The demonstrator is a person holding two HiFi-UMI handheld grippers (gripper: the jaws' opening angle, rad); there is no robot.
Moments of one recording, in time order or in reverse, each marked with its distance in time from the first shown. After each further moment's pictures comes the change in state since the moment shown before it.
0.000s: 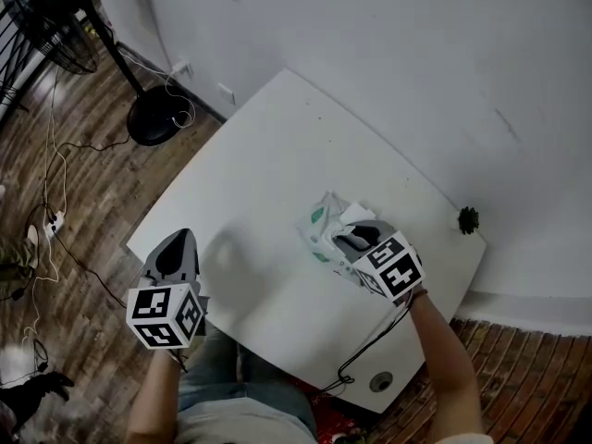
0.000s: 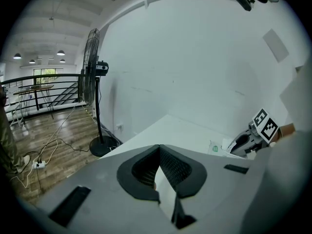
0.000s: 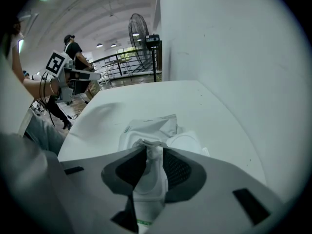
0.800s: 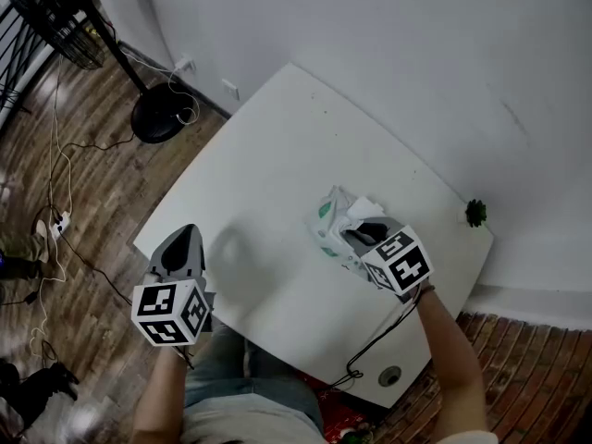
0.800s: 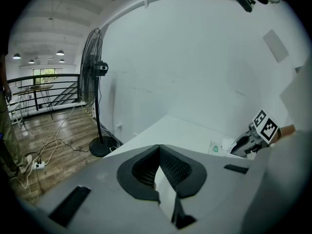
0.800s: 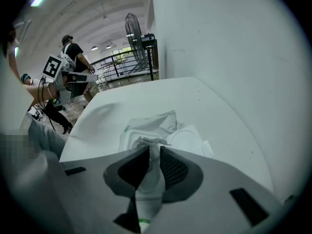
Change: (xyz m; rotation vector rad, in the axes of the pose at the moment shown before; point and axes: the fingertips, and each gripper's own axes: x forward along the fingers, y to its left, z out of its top) left arm -0.001 0.002 0.002 0.001 0.000 -0.005; right arm 0.000 0.002 -0.005 0.061 0.012 0.004
